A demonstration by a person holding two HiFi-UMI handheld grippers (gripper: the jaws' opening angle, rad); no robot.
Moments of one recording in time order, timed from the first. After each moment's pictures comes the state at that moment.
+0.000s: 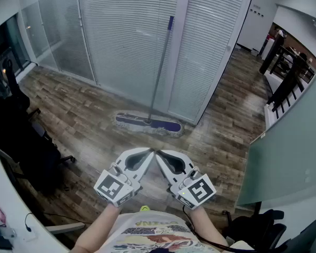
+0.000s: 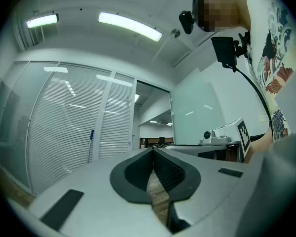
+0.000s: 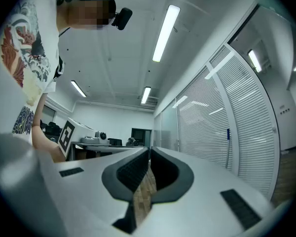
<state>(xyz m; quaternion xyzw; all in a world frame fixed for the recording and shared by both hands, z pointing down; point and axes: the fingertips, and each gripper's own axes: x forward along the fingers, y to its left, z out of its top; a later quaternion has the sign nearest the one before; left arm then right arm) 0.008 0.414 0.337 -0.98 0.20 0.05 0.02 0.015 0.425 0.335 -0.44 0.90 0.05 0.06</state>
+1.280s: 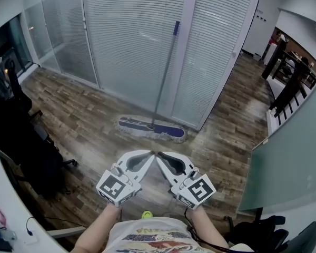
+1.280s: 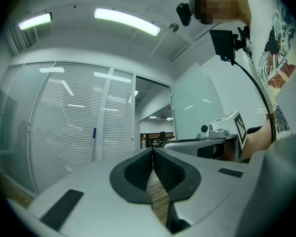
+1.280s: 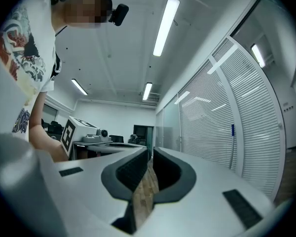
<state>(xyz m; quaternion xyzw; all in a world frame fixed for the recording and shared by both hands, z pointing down) -0.016 0.373 0.345 -0.98 0.20 0.01 0.04 -0.009 0.382 0.340 -0.43 0.90 0.04 0.04</state>
